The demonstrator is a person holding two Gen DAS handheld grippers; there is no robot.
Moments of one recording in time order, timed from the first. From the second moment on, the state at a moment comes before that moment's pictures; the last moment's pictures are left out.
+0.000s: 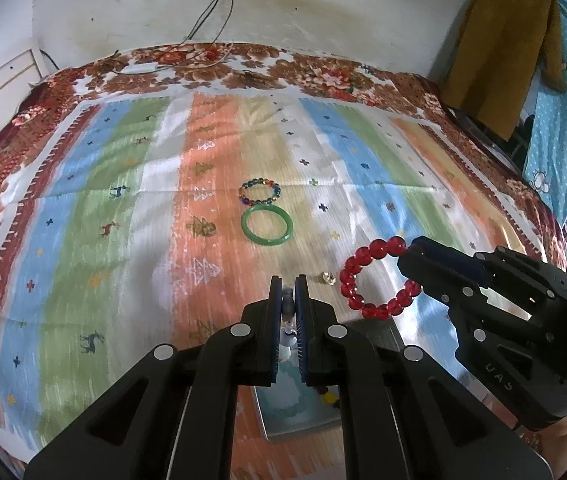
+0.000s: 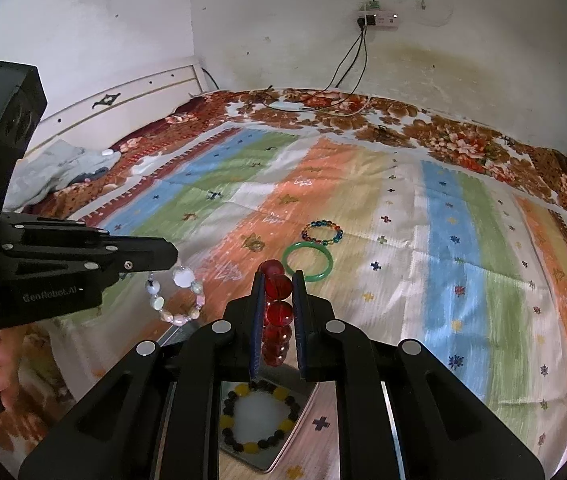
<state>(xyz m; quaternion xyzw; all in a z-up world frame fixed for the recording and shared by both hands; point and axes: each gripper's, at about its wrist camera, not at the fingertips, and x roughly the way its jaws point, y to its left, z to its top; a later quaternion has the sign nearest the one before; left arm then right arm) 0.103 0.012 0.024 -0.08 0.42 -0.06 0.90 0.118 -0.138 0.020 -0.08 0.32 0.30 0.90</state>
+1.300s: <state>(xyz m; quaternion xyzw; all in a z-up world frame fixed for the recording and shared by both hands) 0.129 0.044 -0.001 -0.07 0.43 0.02 0.90 0.156 -0.155 -0.012 -0.06 0.39 0.25 0.88</state>
